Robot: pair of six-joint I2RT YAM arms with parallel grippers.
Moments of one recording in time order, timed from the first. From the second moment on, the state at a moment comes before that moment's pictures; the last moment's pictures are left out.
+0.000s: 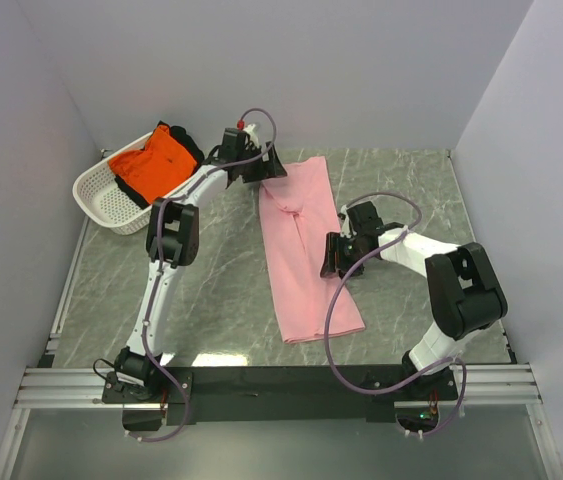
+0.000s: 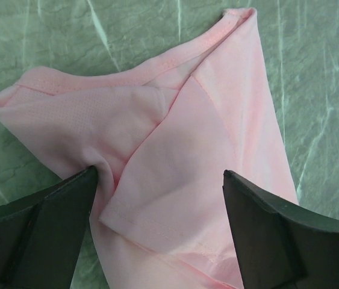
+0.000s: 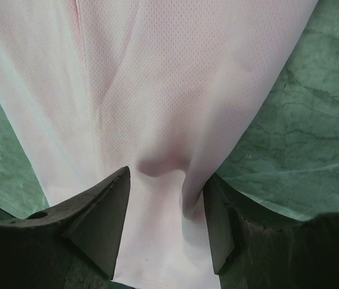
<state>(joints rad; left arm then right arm) -0.31 2.62 2.29 -0.26 0.40 -0.45 0.34 1.65 0.90 -0.39 -0.33 0.37</state>
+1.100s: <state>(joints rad) -0.62 1.61 0.91 -0.03 0.00 -0.63 0.40 1.20 0.65 -0.53 0.00 0.55</state>
